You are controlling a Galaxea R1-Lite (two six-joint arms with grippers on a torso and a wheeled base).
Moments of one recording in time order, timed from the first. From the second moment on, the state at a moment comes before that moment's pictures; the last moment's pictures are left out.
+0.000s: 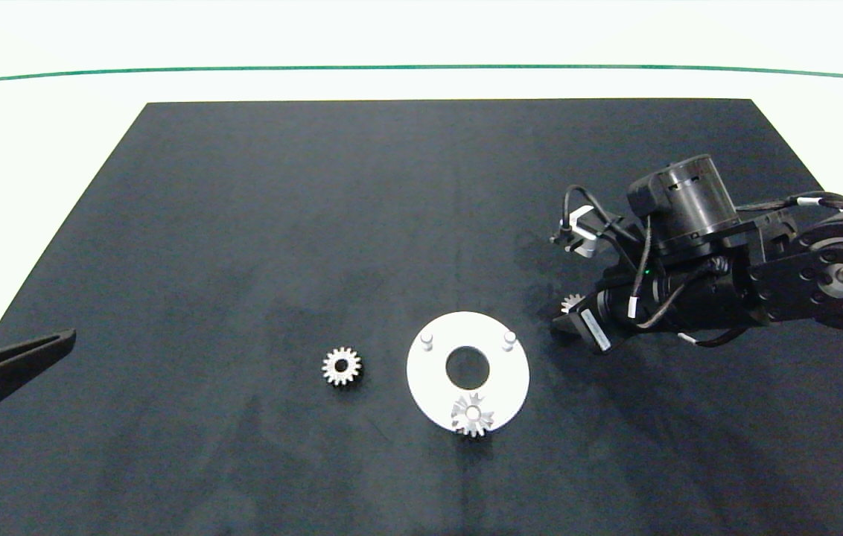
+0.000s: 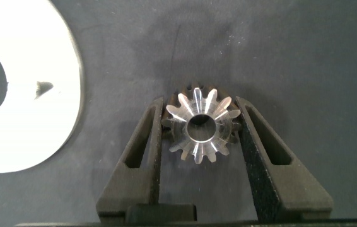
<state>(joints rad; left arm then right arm) -0.21 0.86 -0.89 0.28 0.03 0.24 0.48 1.78 -1.29 0.23 -0.11 -0.22</state>
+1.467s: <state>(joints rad) -0.21 0.85 -0.90 0.28 0.03 0.24 0.72 1.78 -1.33 0.26 -0.22 -0.23</state>
